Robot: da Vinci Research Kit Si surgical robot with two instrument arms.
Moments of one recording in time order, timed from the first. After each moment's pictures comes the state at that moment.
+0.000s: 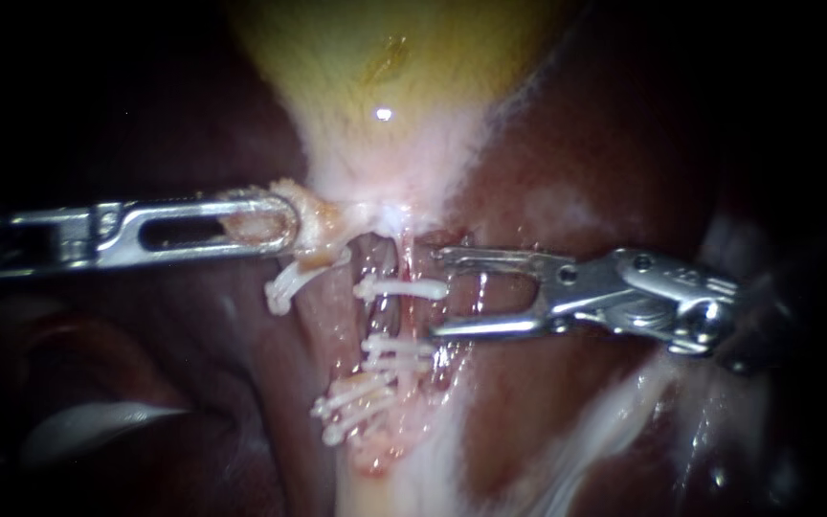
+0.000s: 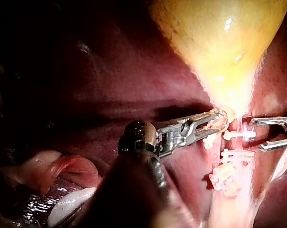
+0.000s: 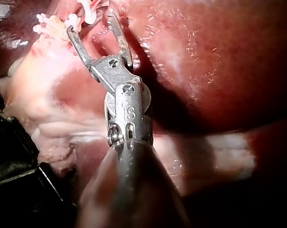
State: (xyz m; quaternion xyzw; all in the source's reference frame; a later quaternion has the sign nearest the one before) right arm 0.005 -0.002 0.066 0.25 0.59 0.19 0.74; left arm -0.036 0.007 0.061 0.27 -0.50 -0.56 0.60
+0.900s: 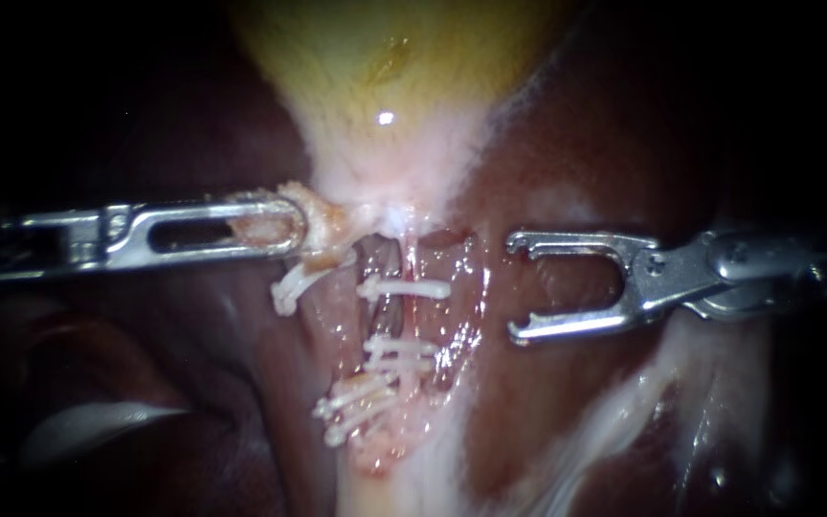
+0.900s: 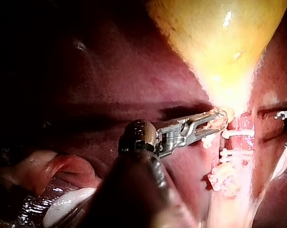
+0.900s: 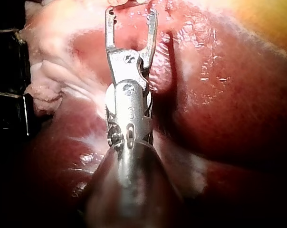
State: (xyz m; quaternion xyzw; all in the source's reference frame) right arm 0.000 -0.001 0.063 0.20 0.61 0.10 0.76; left arm -0.038 0.007 0.063 0.27 -0.51 -0.56 0.60
